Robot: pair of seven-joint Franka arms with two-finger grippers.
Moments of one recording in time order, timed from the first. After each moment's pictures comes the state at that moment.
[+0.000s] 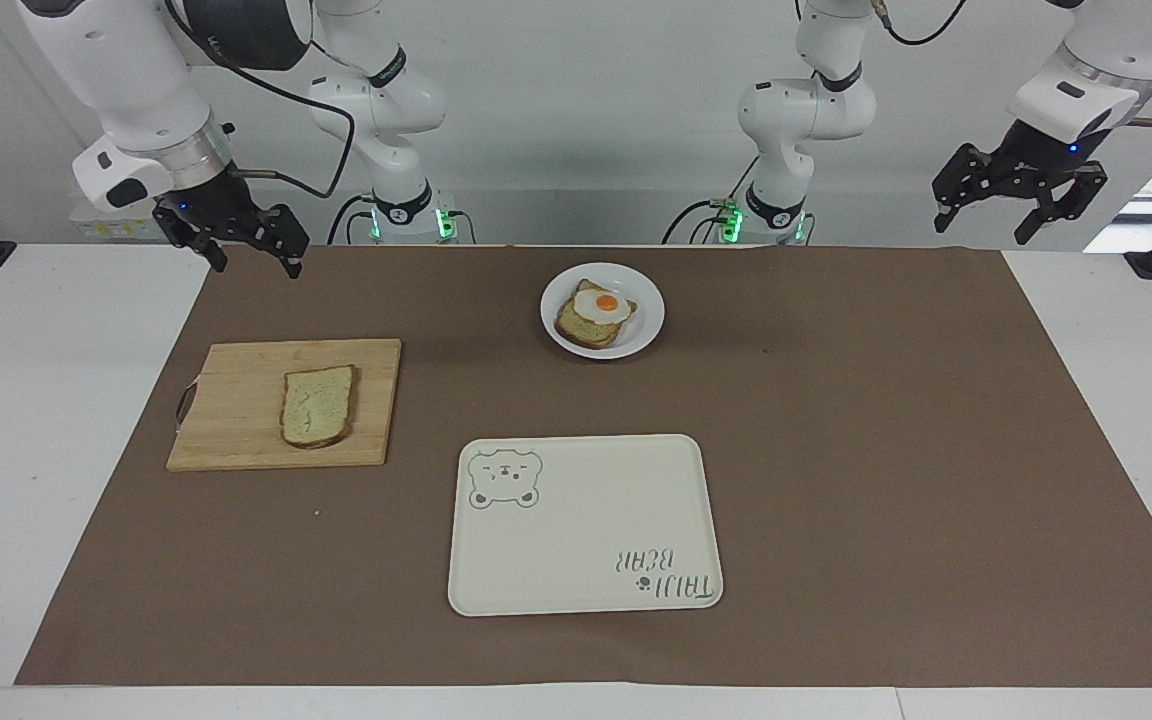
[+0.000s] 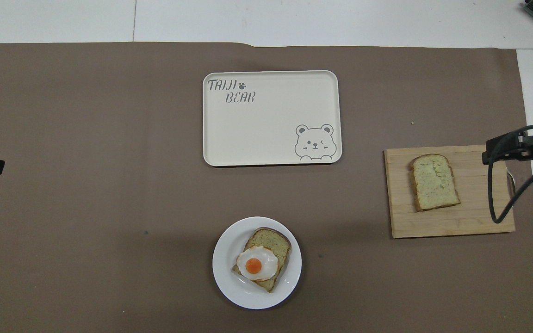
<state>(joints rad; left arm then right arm) -0.07 -0.04 0.05 -1.47 -0.03 1.44 0.23 0.05 0.03 -0.09 -1.54 0.00 1.49 0.08</state>
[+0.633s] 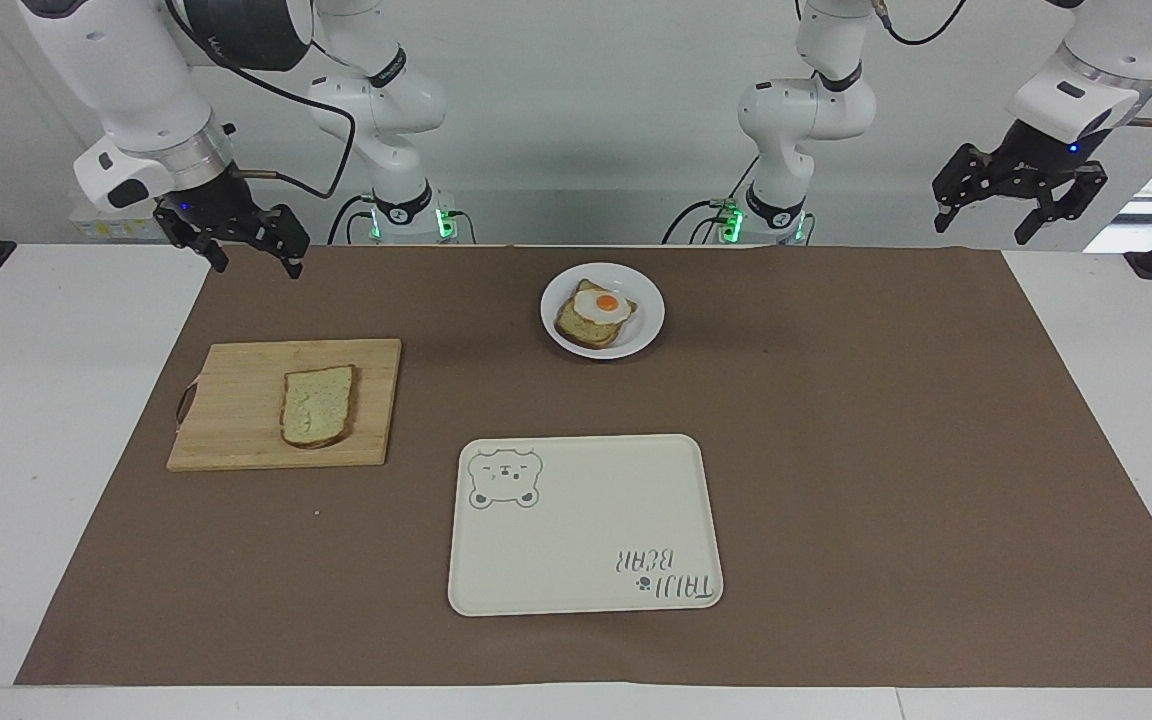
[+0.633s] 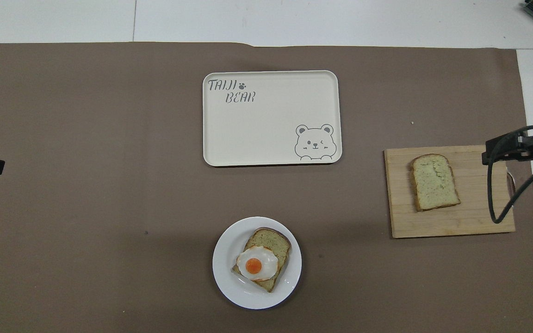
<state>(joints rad) -0.07 -0.04 0.05 -1.47 -0.03 1.44 0.23 0.05 0.03 -0.09 -1.54 0.00 1.49 0.08</state>
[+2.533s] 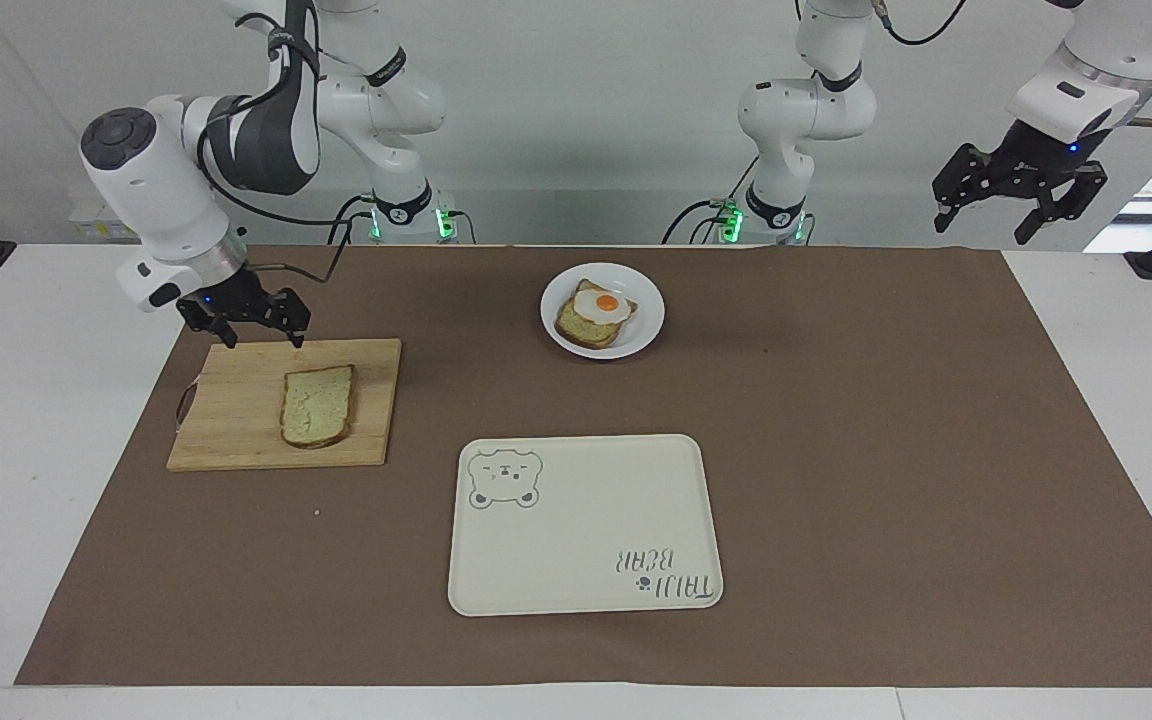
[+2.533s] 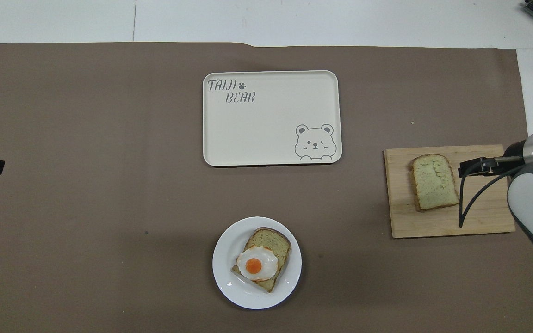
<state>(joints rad) -0.07 -0.04 0.05 -1.47 -0.03 1.44 0.23 -0.06 0.00 -0.09 -2.01 0.00 1.98 -0.16</state>
